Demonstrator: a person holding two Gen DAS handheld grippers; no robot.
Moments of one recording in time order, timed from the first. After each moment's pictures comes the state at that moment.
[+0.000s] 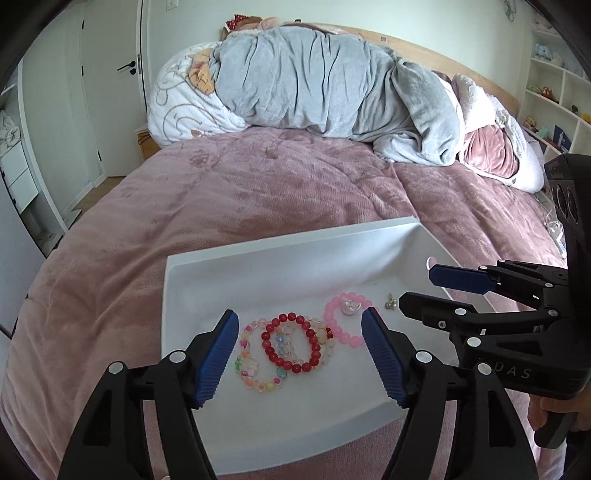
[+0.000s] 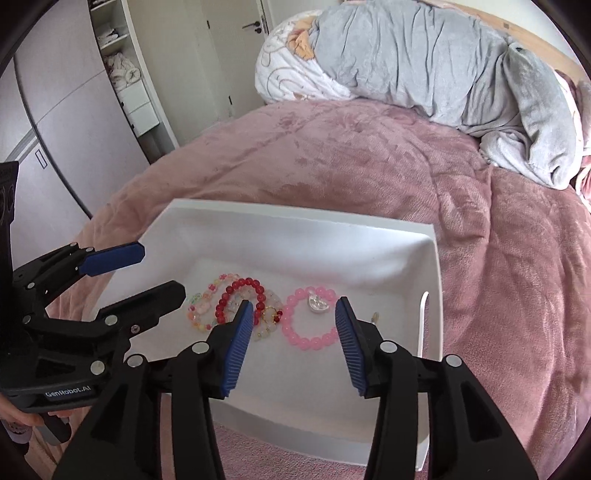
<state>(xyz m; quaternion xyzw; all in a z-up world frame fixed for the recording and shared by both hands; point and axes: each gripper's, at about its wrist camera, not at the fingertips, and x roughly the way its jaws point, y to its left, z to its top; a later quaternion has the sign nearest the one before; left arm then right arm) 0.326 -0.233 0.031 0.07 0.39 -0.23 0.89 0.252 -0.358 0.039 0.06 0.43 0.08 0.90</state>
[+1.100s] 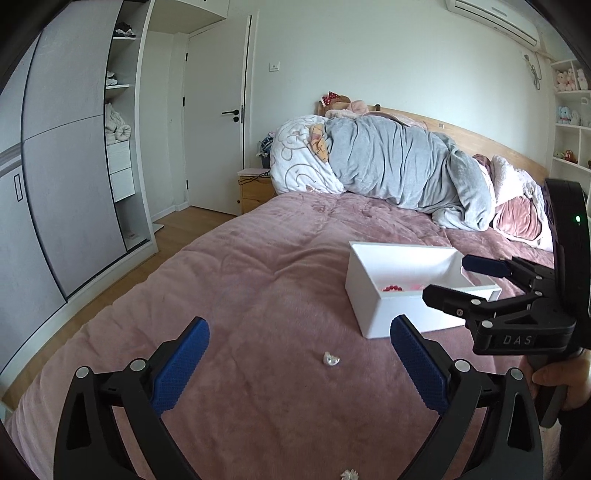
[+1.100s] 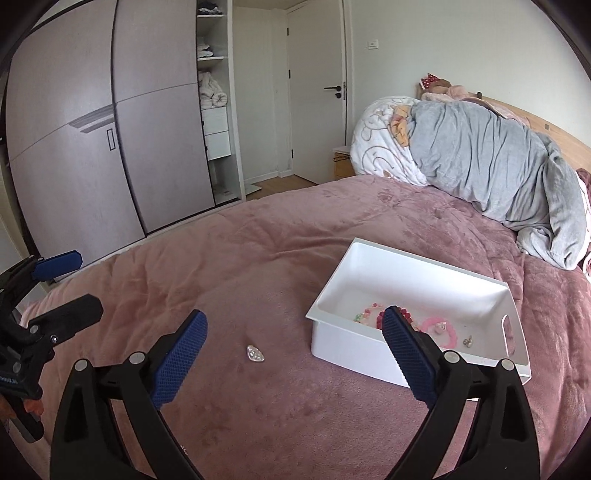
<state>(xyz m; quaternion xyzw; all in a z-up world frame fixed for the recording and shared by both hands) 0.116 0.014 0.081 0.01 0.28 -0.11 0.95 0.131 -0.155 0.094 -0.04 0.31 0.15 0.94</state>
